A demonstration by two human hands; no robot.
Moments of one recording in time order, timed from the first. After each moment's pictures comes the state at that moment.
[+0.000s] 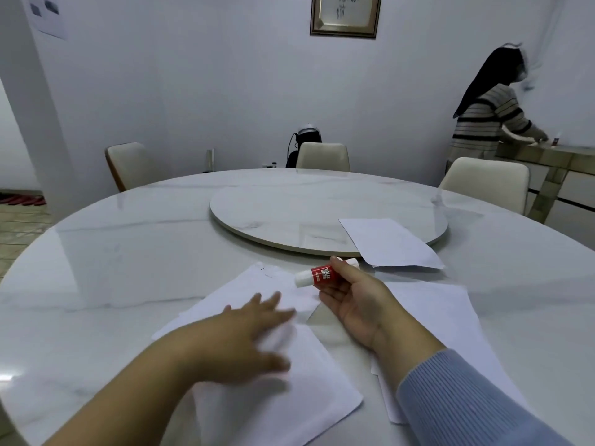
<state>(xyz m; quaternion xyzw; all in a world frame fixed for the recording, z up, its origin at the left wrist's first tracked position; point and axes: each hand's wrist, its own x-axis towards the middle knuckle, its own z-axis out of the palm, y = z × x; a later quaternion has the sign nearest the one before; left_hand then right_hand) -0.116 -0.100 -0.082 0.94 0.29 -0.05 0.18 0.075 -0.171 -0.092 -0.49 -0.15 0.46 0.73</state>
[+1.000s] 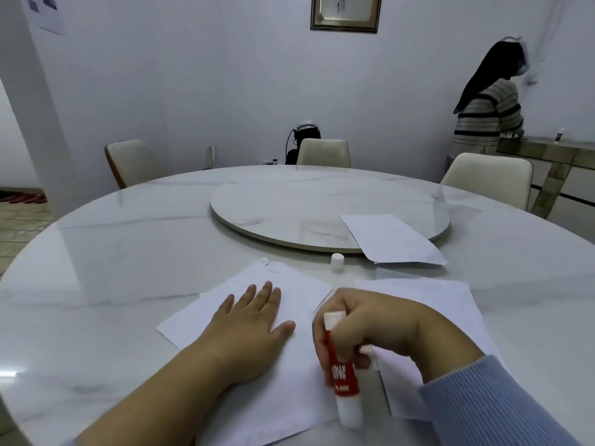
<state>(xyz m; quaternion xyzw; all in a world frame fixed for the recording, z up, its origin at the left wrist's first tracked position) -0.095 -0.100 -0.109 0.93 0.34 -0.02 0.10 0.058 -0.219 -0.053 -0.56 -0.61 0.49 0.27</state>
